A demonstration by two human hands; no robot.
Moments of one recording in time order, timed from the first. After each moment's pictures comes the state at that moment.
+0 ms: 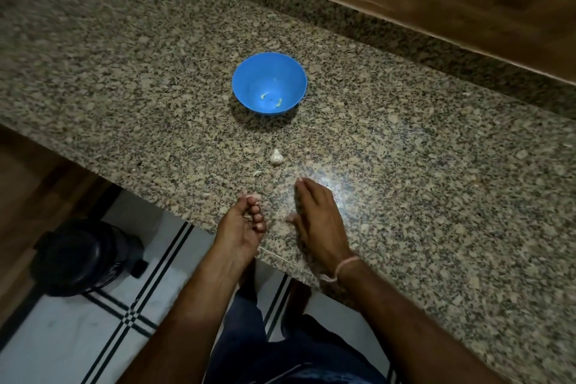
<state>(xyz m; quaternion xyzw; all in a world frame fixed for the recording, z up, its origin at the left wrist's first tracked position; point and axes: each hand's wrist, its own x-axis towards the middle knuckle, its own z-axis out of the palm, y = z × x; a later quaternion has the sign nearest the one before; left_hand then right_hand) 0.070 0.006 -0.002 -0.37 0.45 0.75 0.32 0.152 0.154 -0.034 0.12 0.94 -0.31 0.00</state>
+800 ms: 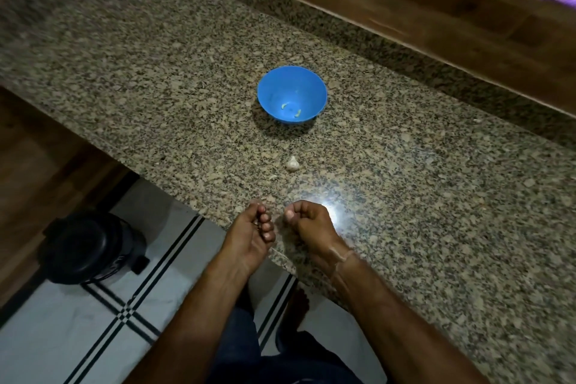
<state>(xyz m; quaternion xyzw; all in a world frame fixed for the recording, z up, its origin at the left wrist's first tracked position) 0.083 -0.010 0.010 -0.35 0.41 0.77 0.34 0.126 0.120 0.005 0.32 0.61 -0.72 0.11</state>
